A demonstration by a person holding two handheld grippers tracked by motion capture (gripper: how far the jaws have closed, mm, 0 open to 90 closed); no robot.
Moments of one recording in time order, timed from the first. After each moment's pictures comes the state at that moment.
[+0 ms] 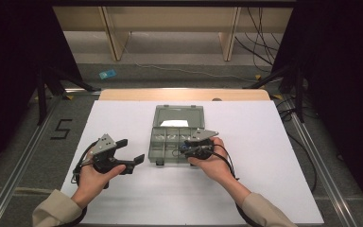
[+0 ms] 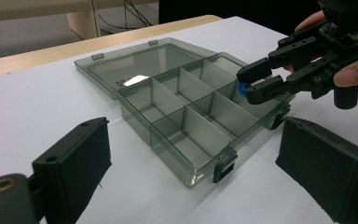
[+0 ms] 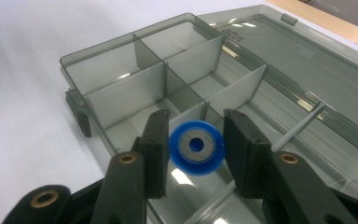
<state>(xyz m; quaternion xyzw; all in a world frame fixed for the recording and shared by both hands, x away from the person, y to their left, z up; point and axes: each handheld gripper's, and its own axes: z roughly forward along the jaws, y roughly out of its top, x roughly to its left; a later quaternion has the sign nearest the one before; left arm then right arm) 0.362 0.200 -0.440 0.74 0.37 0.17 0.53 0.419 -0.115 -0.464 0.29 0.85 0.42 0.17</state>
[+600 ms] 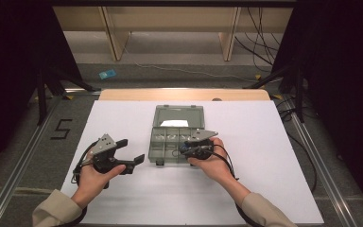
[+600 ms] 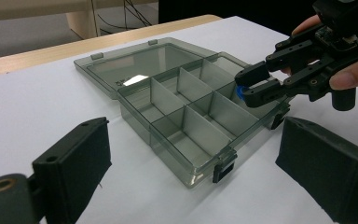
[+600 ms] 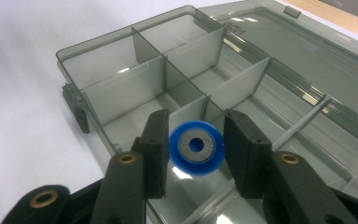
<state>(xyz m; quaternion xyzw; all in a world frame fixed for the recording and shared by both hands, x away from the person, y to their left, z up) 0.363 0.201 -0.440 0.75 0.37 0.17 0.53 0.420 -0.115 -0.468 0.29 0.85 0.41 0.16</state>
